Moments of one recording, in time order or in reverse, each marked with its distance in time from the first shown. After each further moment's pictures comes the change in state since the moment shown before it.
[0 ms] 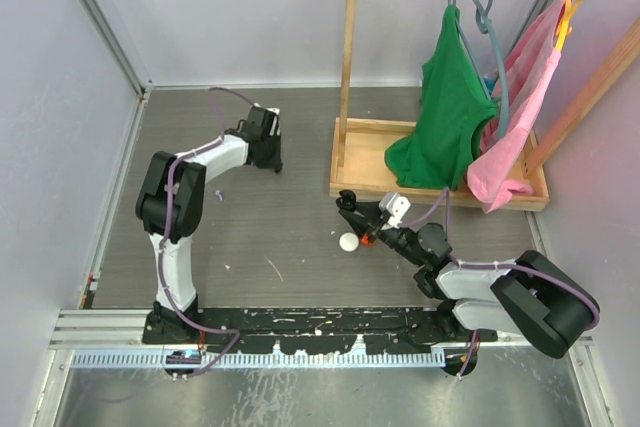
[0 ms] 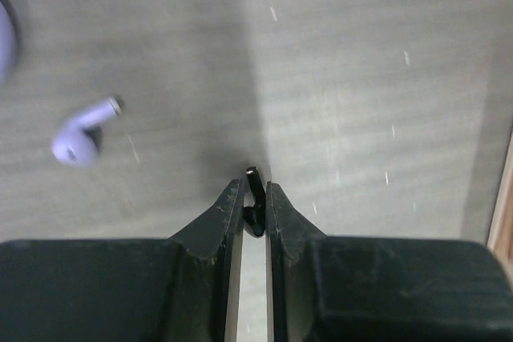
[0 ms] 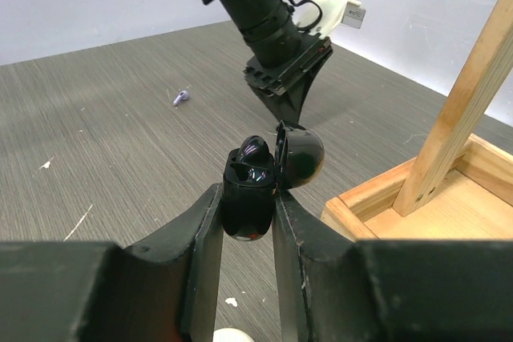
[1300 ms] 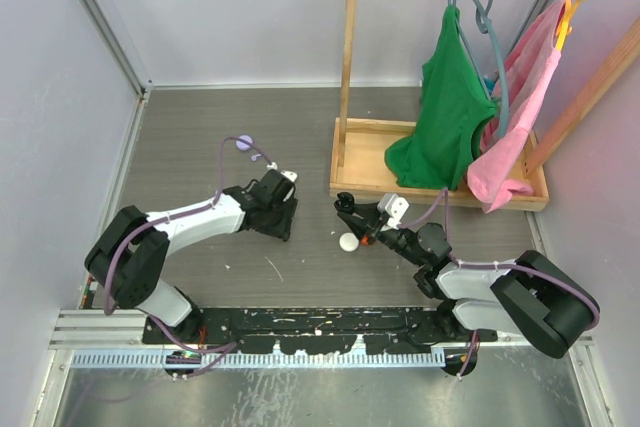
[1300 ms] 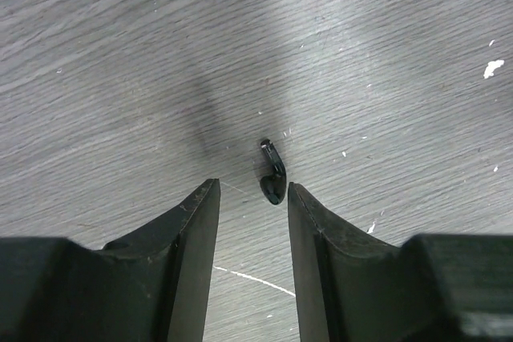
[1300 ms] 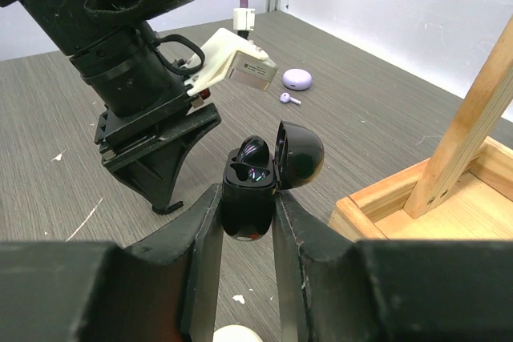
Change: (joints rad) left arm -0.348 -0.519 -0.576 -0.114 -0.080 -0.097; right arm 0.000 0.000 0.000 -0.011 -0.034 0.000
